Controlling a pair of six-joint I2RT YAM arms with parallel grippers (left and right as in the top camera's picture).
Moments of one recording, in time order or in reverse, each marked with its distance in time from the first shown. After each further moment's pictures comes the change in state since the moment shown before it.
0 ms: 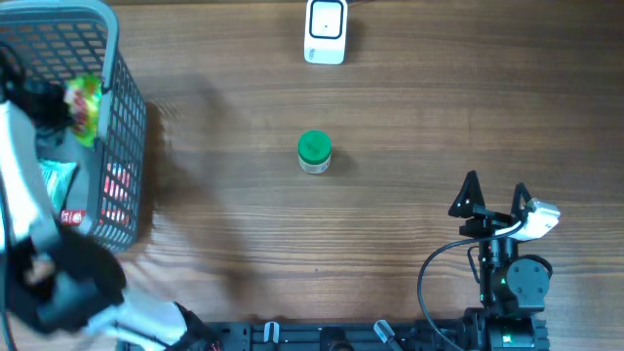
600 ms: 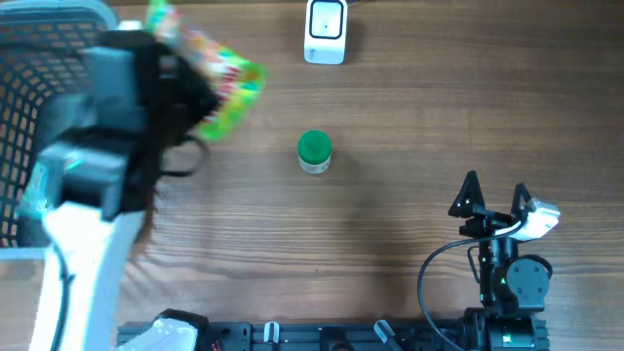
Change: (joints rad) left arm -0.788 -0.492 -0.008 -0.137 -0.106 0.066; right arm 0.000 0.000 0.000 0.000 0.000 0.000
